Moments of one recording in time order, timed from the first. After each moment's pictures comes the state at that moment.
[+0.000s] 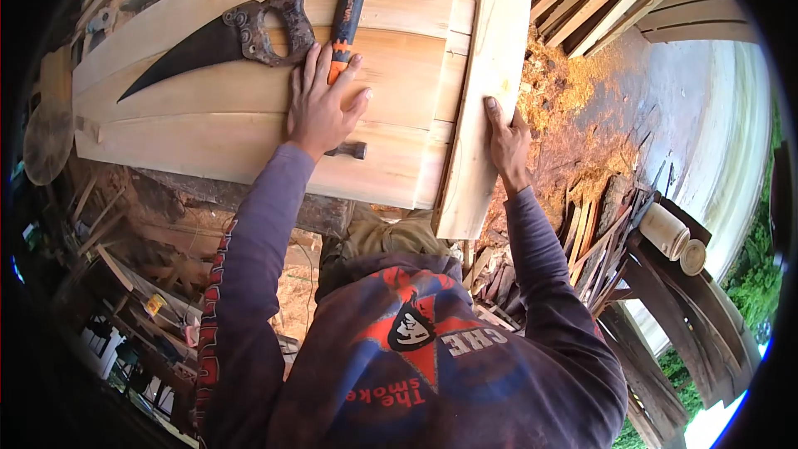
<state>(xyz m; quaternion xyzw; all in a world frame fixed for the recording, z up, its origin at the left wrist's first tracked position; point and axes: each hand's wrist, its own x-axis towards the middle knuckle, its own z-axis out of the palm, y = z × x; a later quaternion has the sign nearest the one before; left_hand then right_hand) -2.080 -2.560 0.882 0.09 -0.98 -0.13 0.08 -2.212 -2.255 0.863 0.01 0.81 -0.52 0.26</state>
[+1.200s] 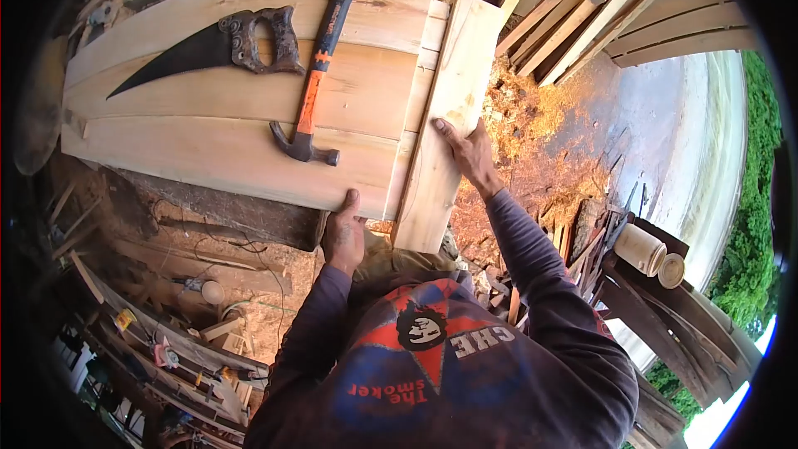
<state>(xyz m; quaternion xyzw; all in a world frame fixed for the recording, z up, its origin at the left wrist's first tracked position) -1.960 -2.369 0.861 0.52 -0.20 -0.82 0.16 -2.219 -2.252 0.870 -0.09 0.79 -0.51 0.33</state>
